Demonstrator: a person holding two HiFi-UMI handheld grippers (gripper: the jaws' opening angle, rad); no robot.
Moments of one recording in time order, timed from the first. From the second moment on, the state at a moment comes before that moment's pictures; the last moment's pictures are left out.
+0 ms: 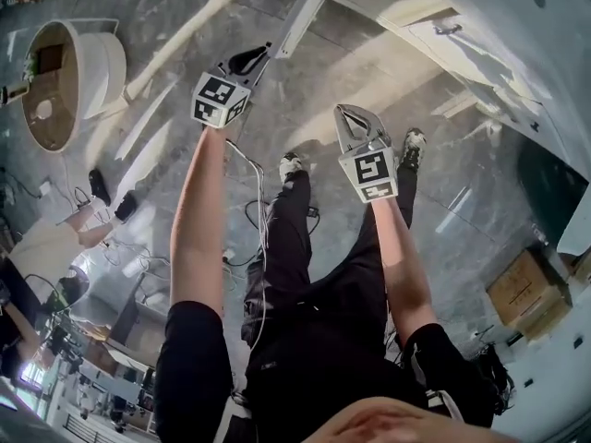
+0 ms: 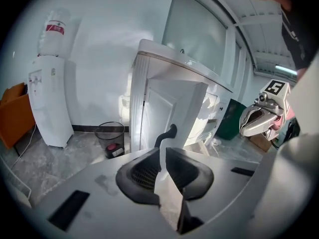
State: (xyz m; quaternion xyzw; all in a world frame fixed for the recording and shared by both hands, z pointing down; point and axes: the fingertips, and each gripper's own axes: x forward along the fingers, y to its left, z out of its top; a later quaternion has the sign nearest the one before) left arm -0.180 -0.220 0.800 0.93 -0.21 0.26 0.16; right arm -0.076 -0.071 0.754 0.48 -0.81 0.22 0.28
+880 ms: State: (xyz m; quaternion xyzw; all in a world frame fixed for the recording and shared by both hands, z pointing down) left arm -0.198 -0.134 0.549 0.94 -0.23 0.20 0.18; right arm -0.064 -0.019 0.559 0.54 -0.76 0.23 0.28
